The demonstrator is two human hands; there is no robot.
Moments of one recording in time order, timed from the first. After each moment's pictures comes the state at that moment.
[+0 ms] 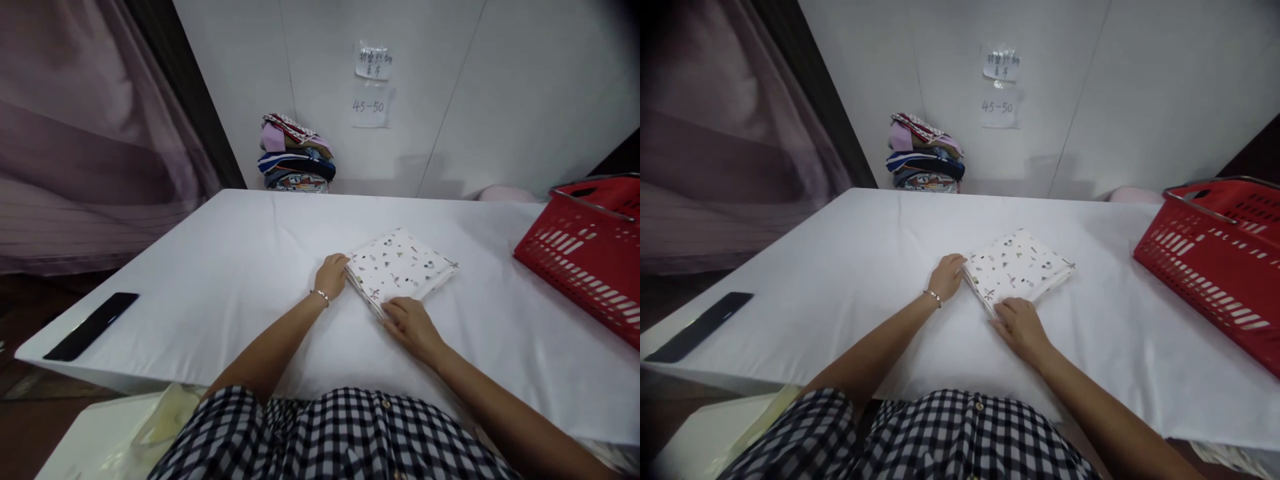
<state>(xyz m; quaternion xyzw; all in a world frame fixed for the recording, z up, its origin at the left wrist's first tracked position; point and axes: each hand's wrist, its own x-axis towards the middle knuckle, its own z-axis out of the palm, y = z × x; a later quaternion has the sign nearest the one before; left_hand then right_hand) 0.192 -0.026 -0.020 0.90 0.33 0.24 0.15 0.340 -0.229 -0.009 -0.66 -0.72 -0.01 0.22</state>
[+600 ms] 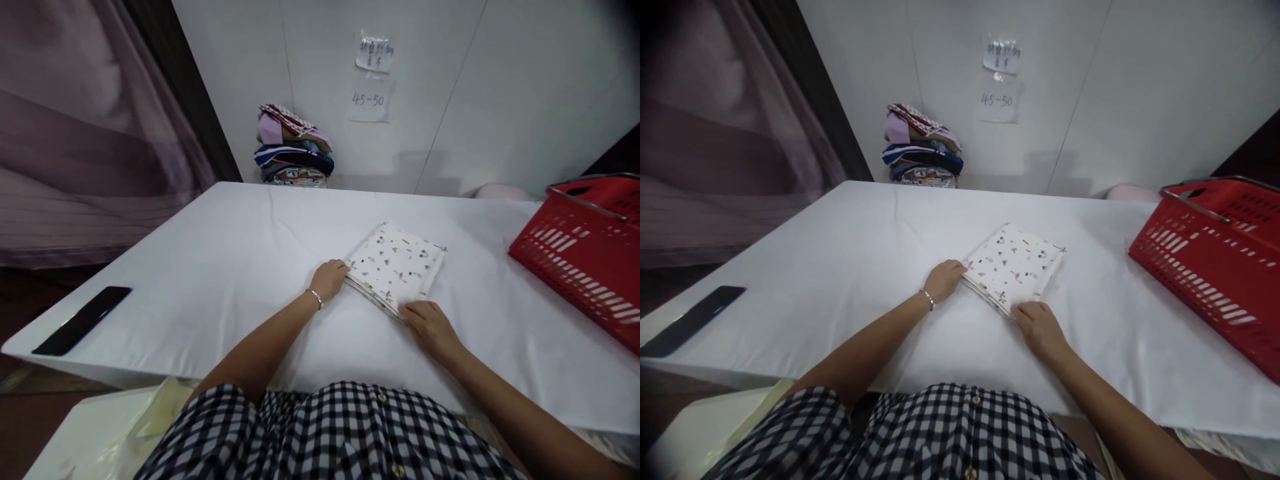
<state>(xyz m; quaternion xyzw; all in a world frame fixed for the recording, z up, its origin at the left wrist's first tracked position) 0.183 -0.033 -0.022 0.96 0.24 0.12 0.05 0.379 -0.261 -0.027 -0.65 -0.73 -0.12 0.17</state>
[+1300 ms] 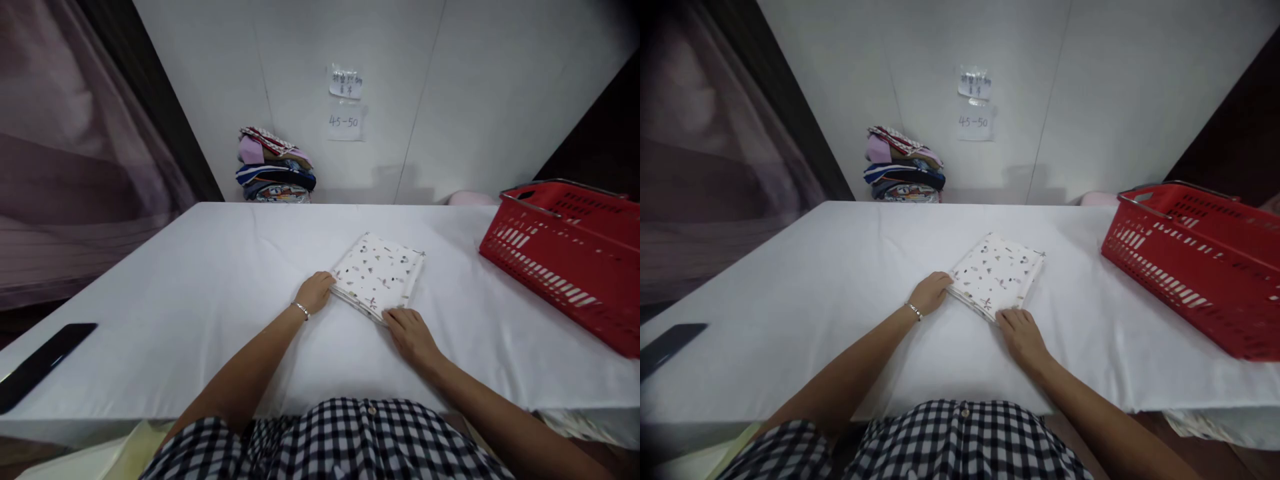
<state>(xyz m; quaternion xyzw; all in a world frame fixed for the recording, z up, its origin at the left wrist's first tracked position) 0.175 -0.022 -0.025 0.96 0.18 0.17 0.11 0.360 -0.264 -0.040 -0.66 -0.71 -0.17 0.15</state>
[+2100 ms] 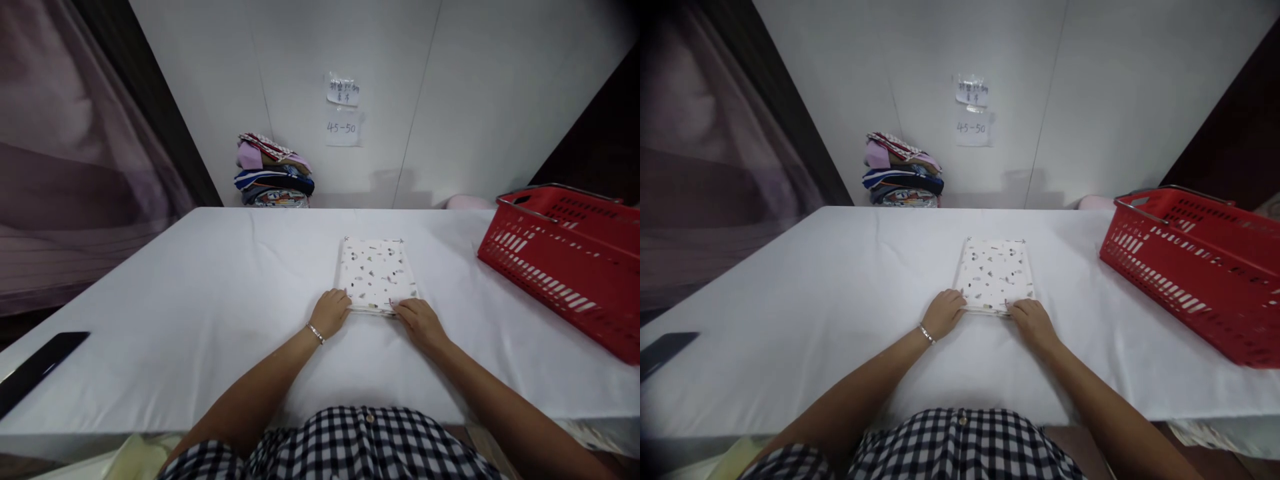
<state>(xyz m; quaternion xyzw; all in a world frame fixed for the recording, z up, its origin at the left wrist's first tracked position) 0.195 -0.073 -0.031 0.97 0.16 0.16 0.07 0.405 -0.248 -0.038 -0.67 -0.69 -0.16 0.21</state>
